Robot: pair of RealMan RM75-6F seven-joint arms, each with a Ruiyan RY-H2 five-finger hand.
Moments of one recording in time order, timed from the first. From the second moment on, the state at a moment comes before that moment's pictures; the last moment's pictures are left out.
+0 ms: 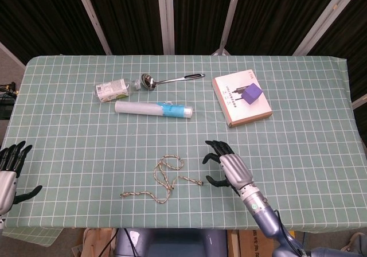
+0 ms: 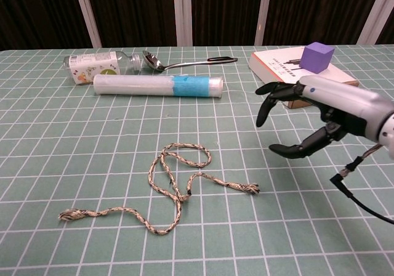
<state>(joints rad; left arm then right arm) -0.04 -1.15 -0.03 -1.63 1.54 1.55 0.06 0.48 -1.51 0.18 -1.79 -1.28 1.03 -0.12</state>
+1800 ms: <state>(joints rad) -0.04 -1.13 -0.03 -1.63 1.54 1.54 0.02 0.51 -1.82 0.13 -1.57 -1.13 1.08 -0.27</state>
